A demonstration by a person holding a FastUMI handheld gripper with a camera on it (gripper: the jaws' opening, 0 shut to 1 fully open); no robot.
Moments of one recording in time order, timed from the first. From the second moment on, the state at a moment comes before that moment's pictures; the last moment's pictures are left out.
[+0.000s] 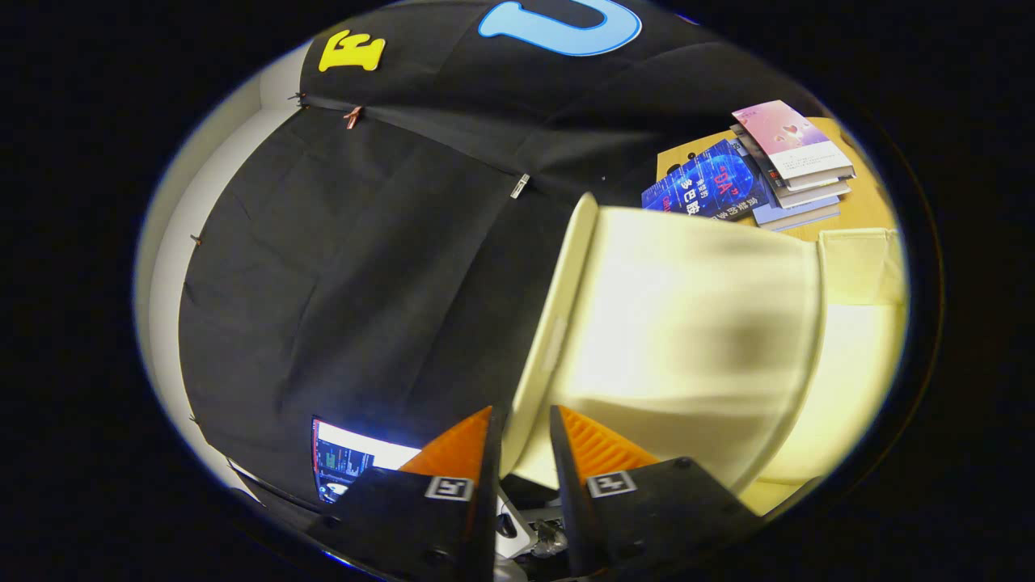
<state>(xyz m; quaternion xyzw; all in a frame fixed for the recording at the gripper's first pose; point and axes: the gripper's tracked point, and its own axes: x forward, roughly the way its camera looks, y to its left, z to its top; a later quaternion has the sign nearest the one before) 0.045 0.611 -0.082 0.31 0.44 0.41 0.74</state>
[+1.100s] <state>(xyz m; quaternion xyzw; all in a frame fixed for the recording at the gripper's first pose) 0.090 0.139 -0.139 0.12 0.30 0.06 0.95</state>
